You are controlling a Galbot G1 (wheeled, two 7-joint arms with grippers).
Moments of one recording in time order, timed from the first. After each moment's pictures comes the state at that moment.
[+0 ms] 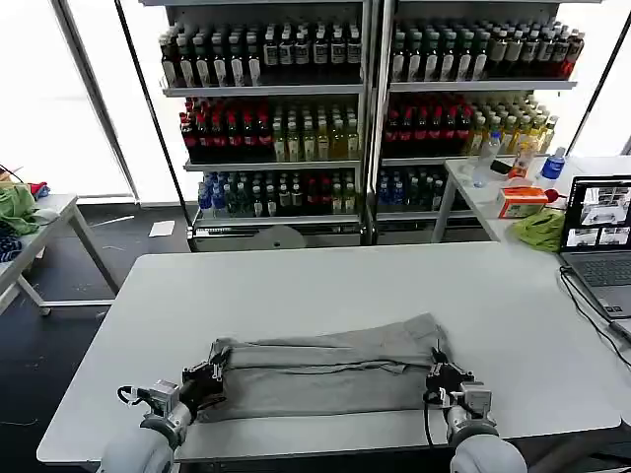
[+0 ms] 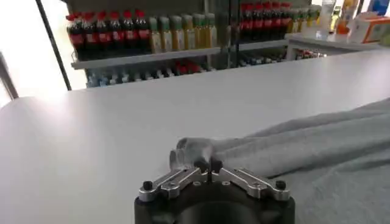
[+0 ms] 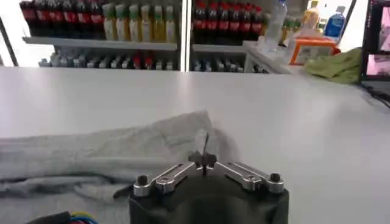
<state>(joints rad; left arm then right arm) 1.32 -1.08 -0.40 -1.82 -0.37 0.34 0.03 -1.39 1.23 0.39 1.98 0.32 -0.48 0.30</state>
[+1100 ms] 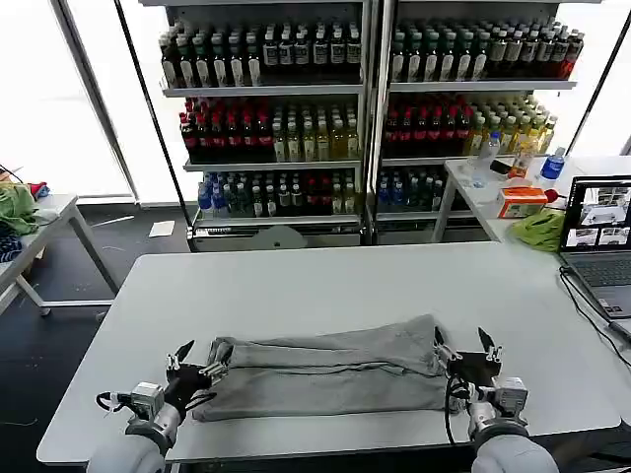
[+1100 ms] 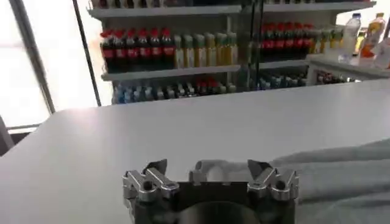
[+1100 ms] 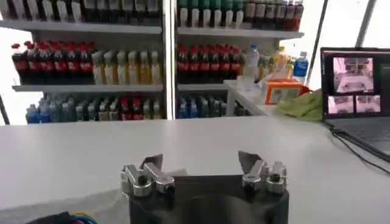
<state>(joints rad) 1.41 -1.15 -0.50 -1.97 -0.39 0.38 -0.04 -1.43 1.22 0.51 2.21 0.38 -0.48 0.34</state>
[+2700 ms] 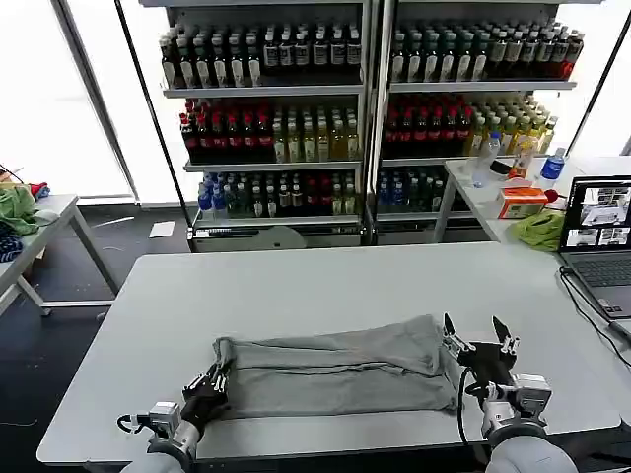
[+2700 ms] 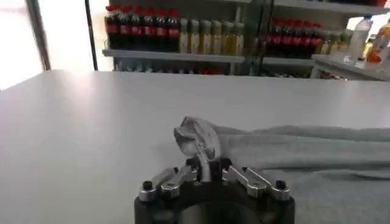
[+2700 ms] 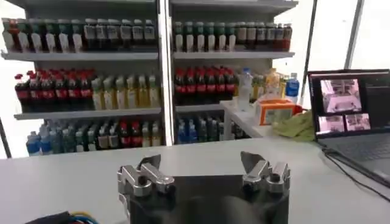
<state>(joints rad) 1.44 -1.27 -0.48 -1.89 -0.35 0.35 -0.02 -1.44 1.22 0.54 2.26 0.40 -0.47 0.35</state>
